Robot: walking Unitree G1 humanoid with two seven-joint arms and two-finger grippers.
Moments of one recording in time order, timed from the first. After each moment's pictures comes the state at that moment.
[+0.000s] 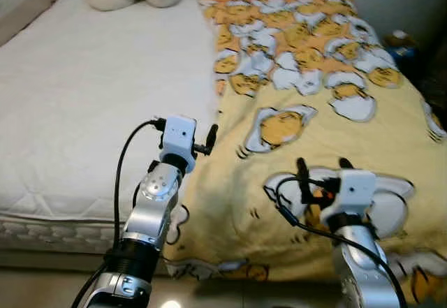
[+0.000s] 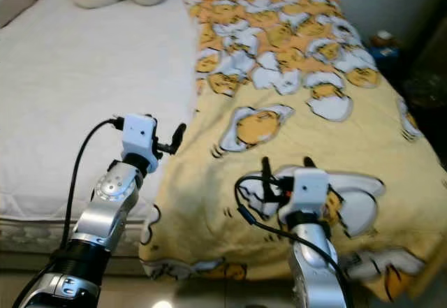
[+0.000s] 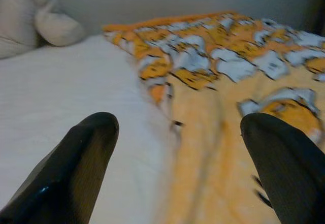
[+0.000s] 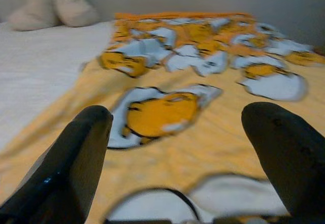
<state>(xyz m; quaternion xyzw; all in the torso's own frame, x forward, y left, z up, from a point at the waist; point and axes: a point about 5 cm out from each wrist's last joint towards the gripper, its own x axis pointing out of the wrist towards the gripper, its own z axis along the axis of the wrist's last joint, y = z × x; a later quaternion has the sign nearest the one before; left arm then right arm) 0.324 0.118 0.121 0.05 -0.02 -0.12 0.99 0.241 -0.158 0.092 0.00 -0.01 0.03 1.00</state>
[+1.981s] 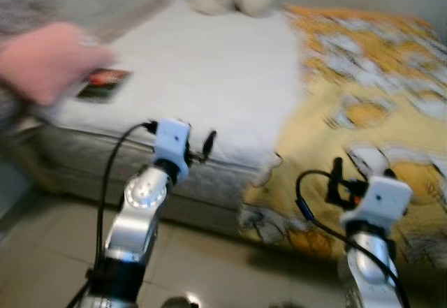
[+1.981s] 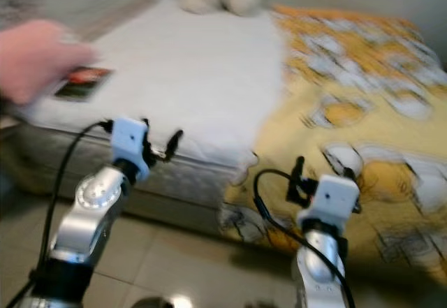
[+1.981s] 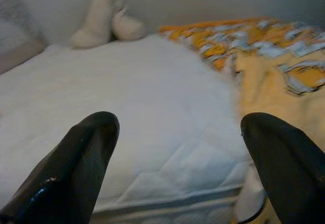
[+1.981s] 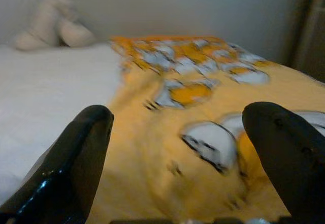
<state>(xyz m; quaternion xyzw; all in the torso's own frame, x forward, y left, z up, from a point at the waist) 0.304 0.123 0.132 0.05 -0.01 -0.15 0.99 0.215 -0.180 0.104 -0.02 -0.02 -0.16 0.99</state>
